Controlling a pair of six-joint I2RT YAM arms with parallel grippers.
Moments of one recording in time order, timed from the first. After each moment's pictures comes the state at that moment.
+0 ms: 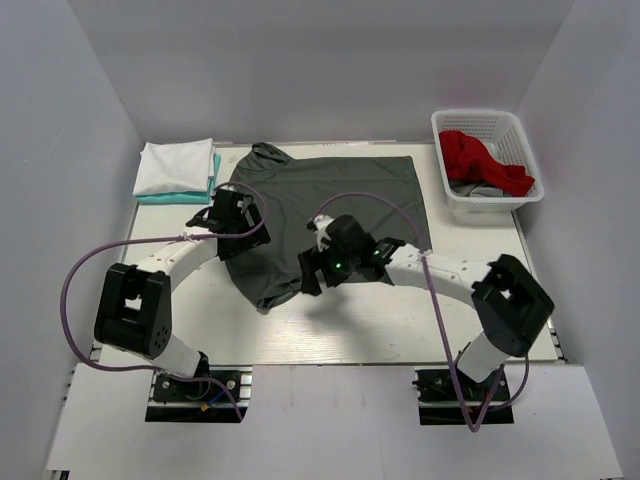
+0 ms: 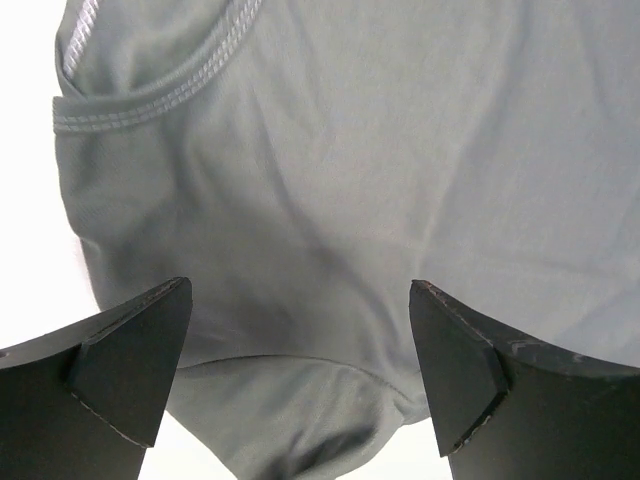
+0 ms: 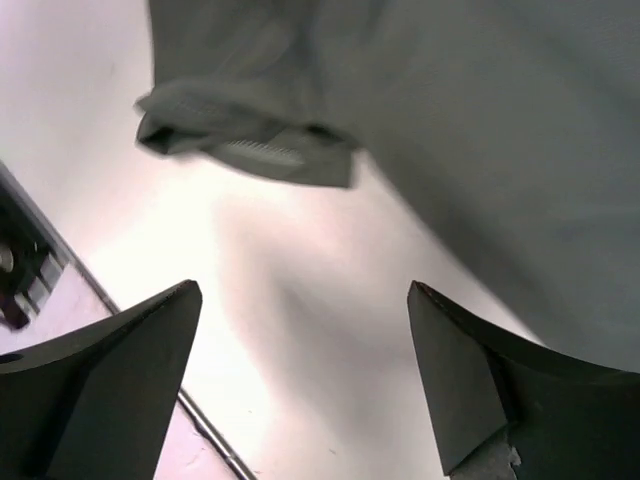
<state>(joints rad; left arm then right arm) -0.27 1.52 0.94 -0.37 -0.07 -0.60 0.89 1.59 1.01 -0.22 -0.23 0.30</state>
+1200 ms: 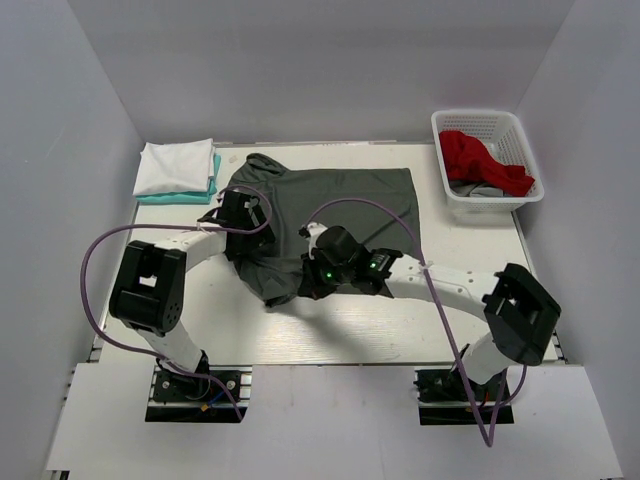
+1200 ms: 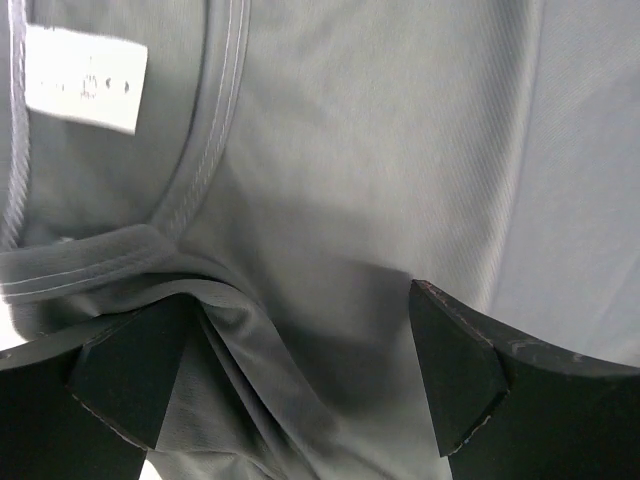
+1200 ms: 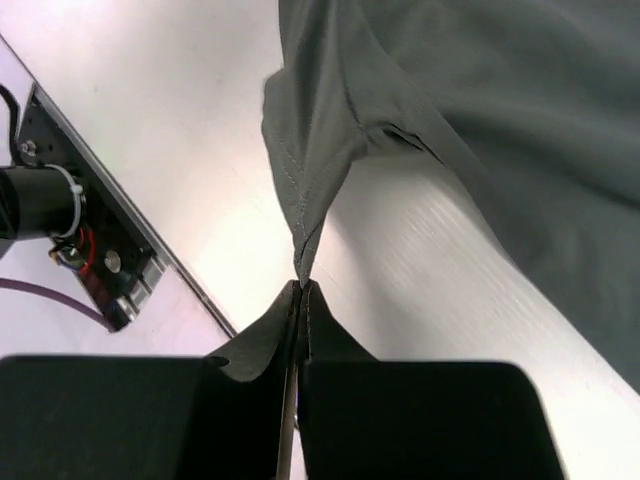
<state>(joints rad) -0.27 1.68 0.94 -0.24 -0.07 -0.64 1.03 1.56 1.02 -0.18 -0.20 0.50</state>
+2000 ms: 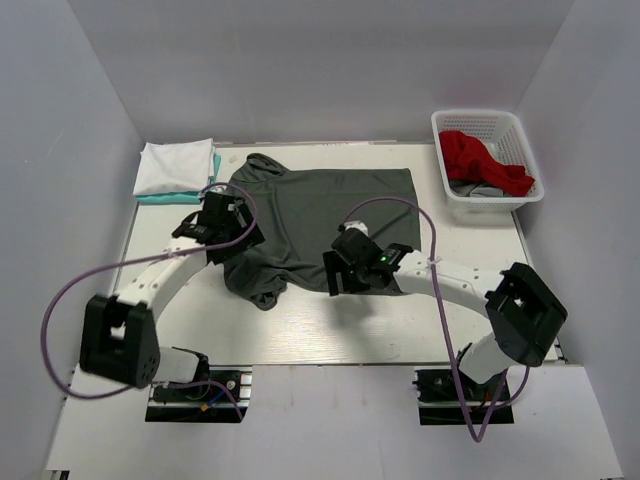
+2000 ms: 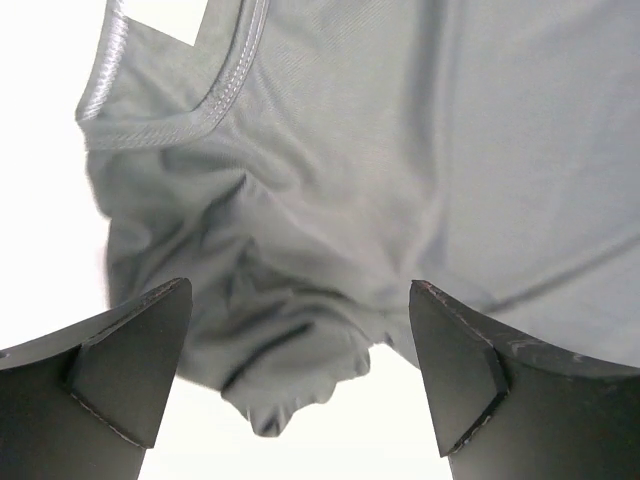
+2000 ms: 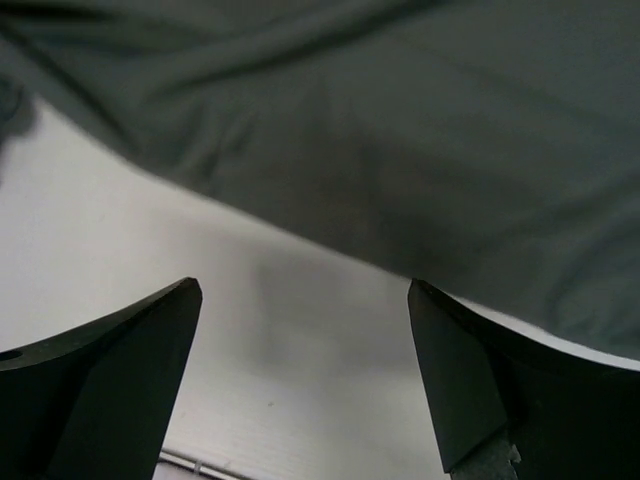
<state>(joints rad) -0.27 1.38 0.91 -0.46 -0.08 -0.65 0.94 1.53 0.96 -0.46 0.17 0.58</state>
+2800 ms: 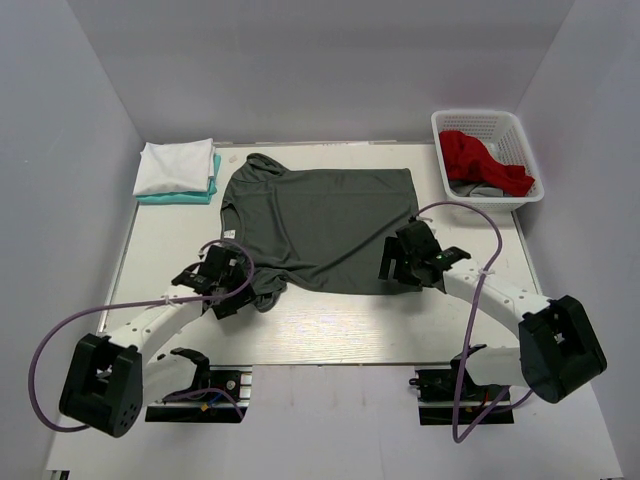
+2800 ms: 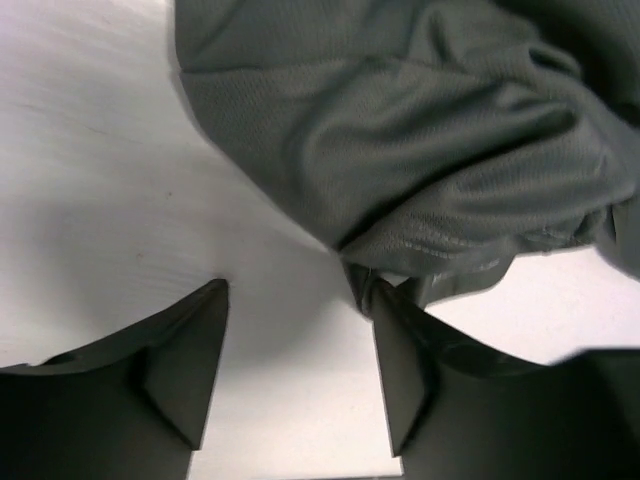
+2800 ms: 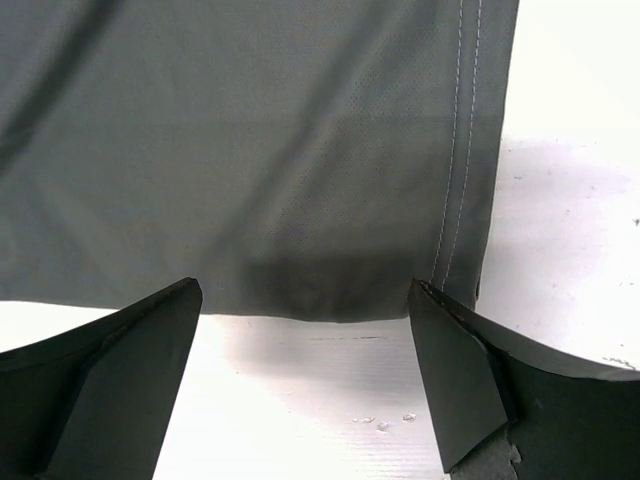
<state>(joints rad) -0.36 1.09 0.49 -0.52 -0.05 -0.78 0.55 1.28 0.70 -0.43 0.18 0.59</state>
